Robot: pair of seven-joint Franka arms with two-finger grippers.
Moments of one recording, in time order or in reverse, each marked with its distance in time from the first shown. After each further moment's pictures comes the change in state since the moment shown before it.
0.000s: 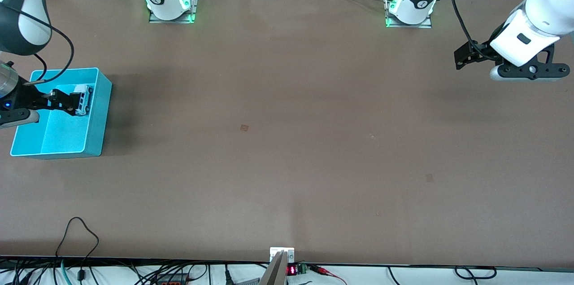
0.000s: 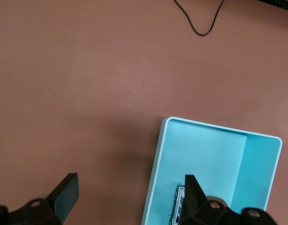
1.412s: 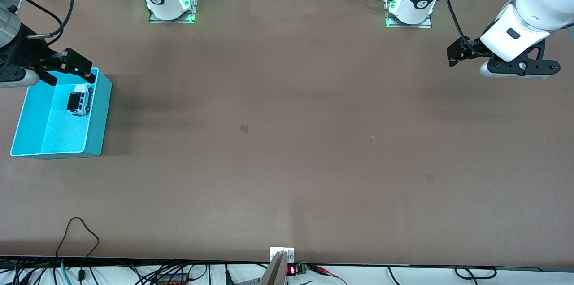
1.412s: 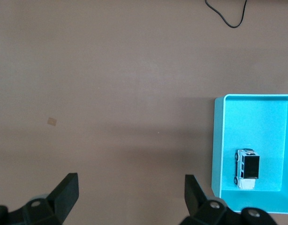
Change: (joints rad) left arm -0.002 0.000 -0.034 0.016 0.004 -0.003 0.000; right arm -0.178 -0.138 0.396 0.178 -0.003 -0.335 0.413
